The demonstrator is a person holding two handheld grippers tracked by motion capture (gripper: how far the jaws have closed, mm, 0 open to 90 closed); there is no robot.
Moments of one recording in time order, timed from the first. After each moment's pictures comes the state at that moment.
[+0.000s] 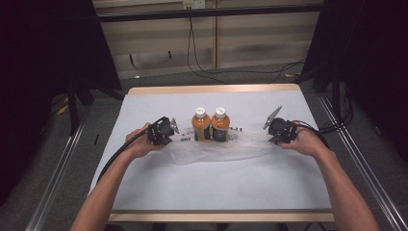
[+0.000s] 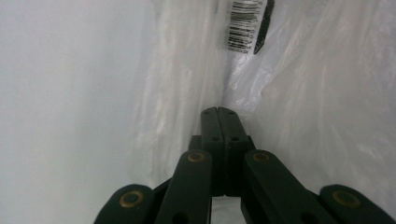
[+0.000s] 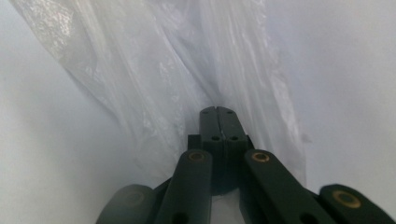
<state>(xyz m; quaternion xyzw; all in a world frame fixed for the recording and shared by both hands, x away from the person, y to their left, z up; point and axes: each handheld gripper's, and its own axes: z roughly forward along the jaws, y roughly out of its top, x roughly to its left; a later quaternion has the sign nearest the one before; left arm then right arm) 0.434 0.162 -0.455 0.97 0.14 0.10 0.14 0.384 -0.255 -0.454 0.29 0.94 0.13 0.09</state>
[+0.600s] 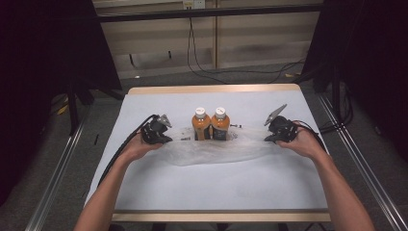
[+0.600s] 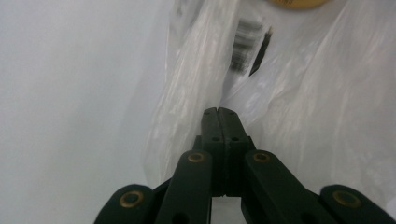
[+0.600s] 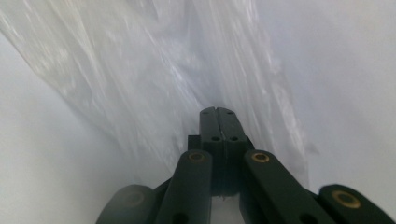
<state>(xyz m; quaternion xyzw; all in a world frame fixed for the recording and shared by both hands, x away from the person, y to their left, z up) 0.434 0.186 -0.449 0.94 0.20 0.08 0.26 0.385 -0.257 -0.451 0.32 0.92 0.21 0.09</state>
